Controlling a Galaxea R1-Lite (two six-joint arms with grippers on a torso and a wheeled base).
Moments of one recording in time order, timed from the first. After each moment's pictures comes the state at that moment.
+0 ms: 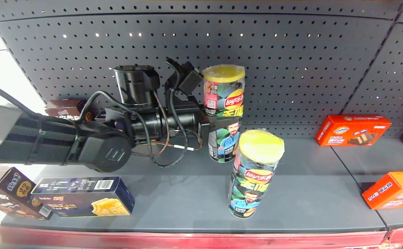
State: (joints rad) left arm -0.51 1.96 -1.27 -0.66 -0.72 0.13; right arm -0.35 0.00 0.00 0.00 -0.01 0.00
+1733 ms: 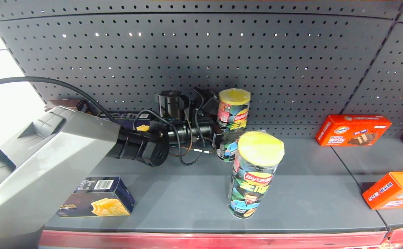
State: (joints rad) left arm -0.48 2.29 -1.54 -0.66 -0.73 0.17; right arm -0.35 0.00 0.00 0.00 -0.01 0.00
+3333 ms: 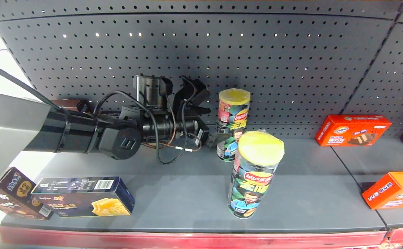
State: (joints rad) left arm -0.48 2.04 -1.40 -0.41 -0.46 0.33; right arm -0.35 0.00 0.00 0.00 -0.01 0.00
